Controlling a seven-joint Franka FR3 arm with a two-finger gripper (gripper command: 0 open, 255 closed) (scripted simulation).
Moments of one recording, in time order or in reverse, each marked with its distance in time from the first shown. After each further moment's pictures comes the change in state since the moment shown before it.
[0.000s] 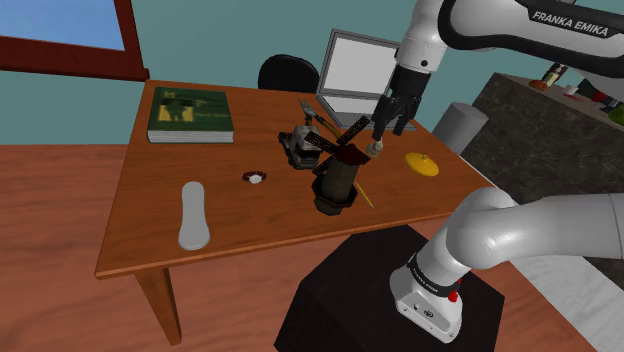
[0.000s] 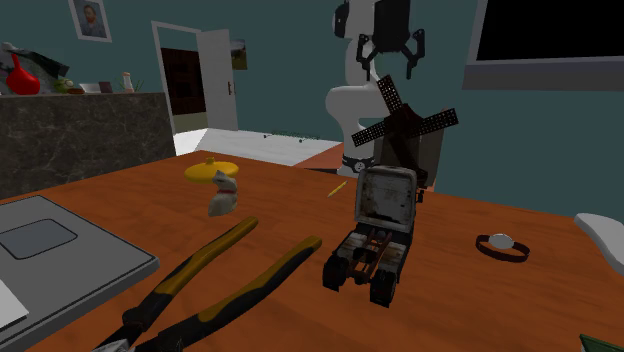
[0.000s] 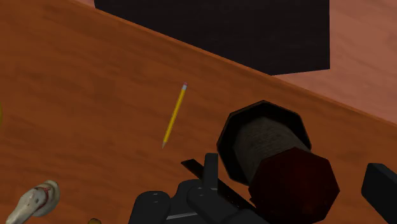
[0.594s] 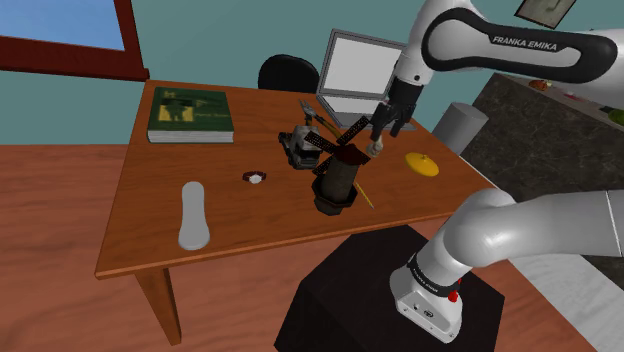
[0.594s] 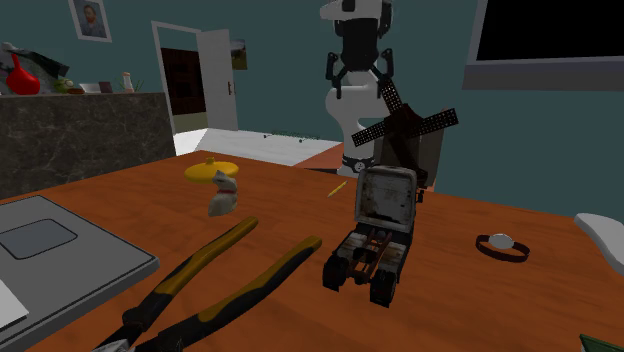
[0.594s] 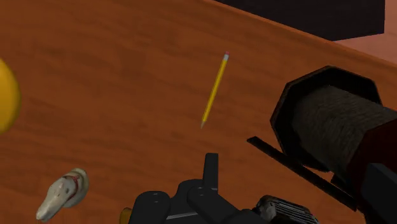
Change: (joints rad) arm -0.066 0.049 -0.104 -0.085 -0.095 0.186 -0.100
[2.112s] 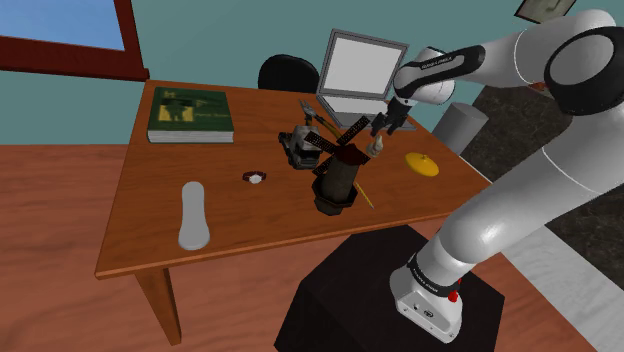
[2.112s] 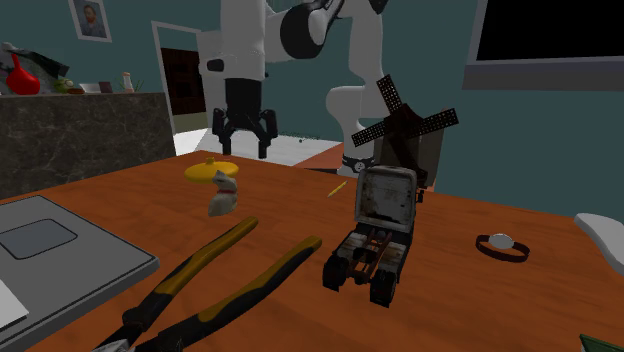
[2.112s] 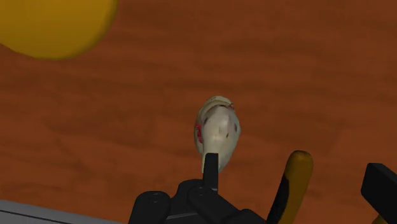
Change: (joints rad) arm -0.107 0.573 -0.396 0.128 0.001 0.644 -0.396
